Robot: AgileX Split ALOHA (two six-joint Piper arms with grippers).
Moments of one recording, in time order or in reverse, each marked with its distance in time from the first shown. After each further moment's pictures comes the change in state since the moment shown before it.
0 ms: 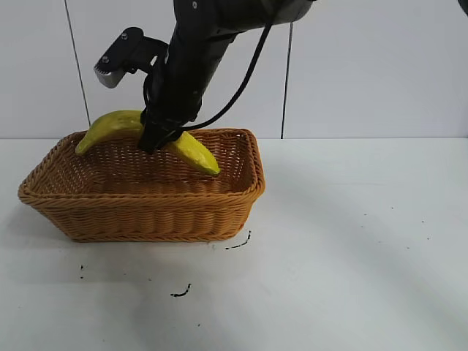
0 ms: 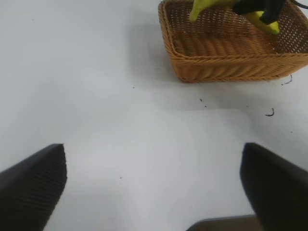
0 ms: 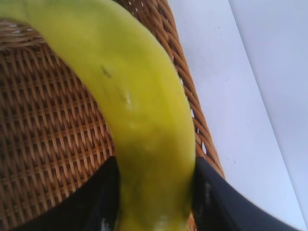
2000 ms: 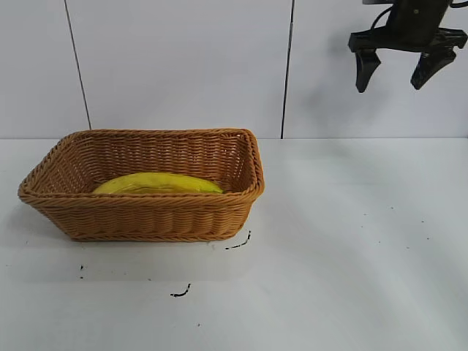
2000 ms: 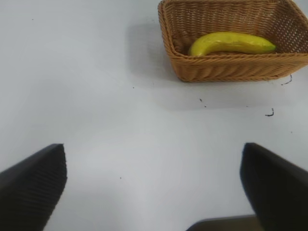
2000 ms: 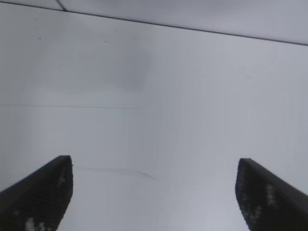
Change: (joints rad) left arm 0.000 0.000 0.000 0.000 0.000 0.000; right arm -0.640 -0.166 -0.111 0.036 0.616 0.582
